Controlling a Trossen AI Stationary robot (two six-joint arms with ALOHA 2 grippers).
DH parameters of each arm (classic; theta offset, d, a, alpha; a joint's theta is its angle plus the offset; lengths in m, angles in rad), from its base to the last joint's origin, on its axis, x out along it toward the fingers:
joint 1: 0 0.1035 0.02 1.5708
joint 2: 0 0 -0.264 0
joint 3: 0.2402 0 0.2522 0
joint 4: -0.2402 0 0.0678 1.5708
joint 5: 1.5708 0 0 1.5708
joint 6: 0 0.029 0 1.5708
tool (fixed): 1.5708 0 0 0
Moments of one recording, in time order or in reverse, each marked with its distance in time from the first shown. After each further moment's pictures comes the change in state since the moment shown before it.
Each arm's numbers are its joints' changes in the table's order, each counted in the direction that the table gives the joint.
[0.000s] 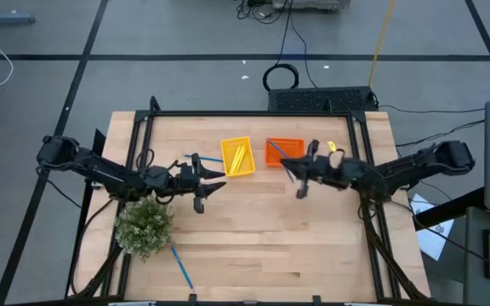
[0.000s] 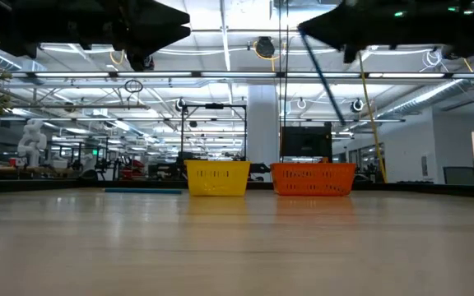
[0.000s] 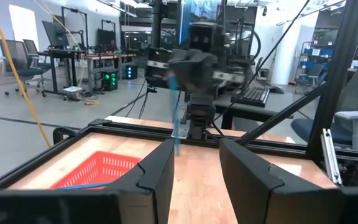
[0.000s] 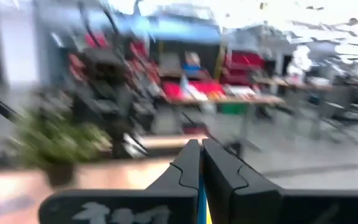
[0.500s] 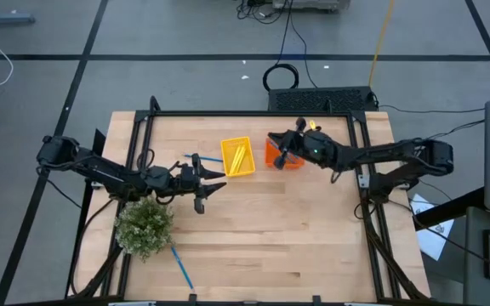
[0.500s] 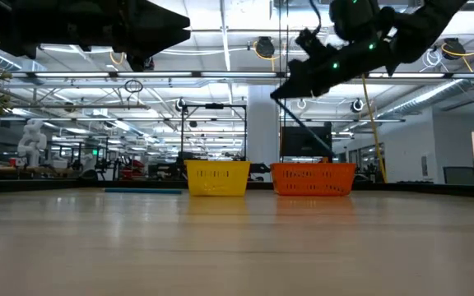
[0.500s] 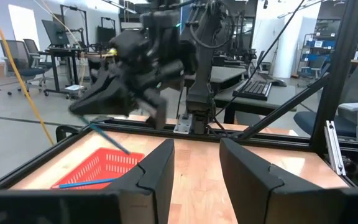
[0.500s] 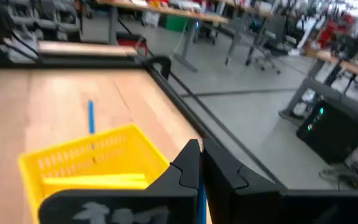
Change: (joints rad) left arm 0.000 0.000 0.000 -0.022 -0.002 0.019; right arm -0.325 -0.248 0.250 -0.372 -0.037 -0.080
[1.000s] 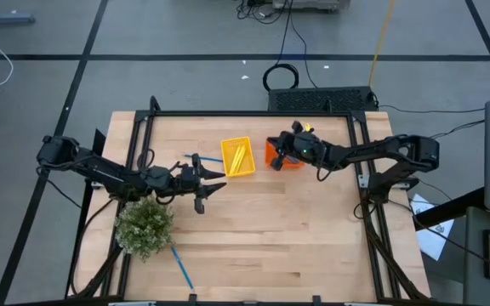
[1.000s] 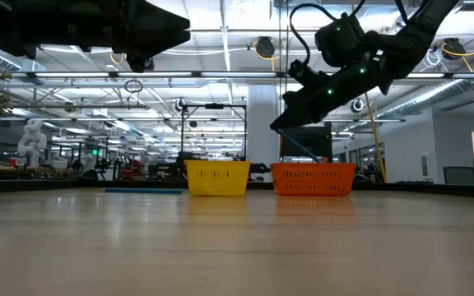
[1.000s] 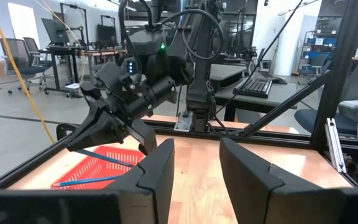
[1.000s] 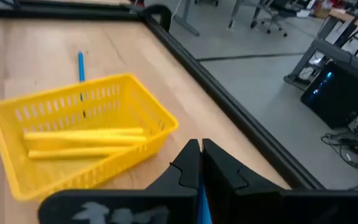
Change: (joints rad) left arm 0.000 0.000 0.000 -0.009 -0.001 0.000; right arm -0.044 -0.139 -0.003 -0.018 -0.015 0.055
